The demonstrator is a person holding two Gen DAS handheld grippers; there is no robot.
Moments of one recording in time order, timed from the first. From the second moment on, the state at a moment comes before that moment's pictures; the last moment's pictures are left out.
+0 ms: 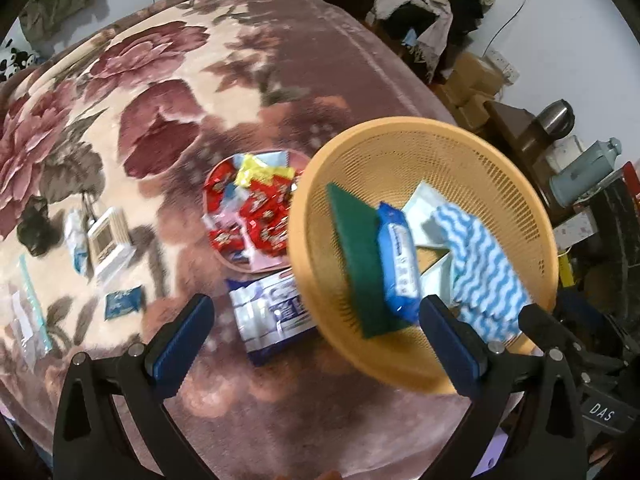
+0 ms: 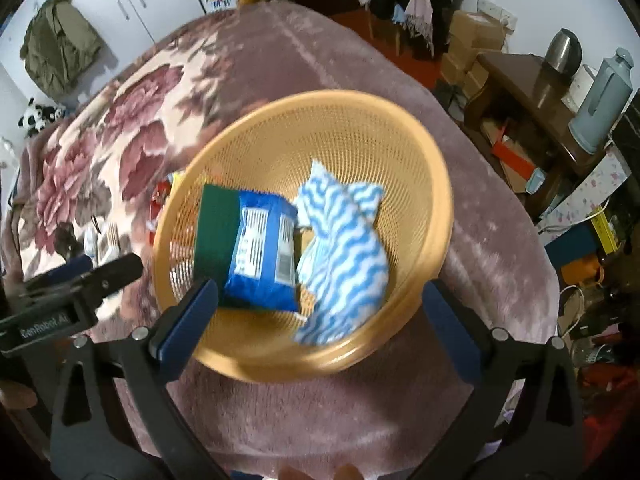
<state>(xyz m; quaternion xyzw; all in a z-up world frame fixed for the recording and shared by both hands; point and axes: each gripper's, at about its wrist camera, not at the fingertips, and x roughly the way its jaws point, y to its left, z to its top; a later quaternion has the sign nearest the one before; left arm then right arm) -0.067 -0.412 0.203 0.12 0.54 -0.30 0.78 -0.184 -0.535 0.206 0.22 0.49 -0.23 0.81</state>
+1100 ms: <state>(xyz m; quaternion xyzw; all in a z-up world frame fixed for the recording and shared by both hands) -0.062 -0.325 0.204 0.10 0.55 -0.27 0.78 -0.165 -0.465 0.213 0.18 0.50 -0.22 0.82</state>
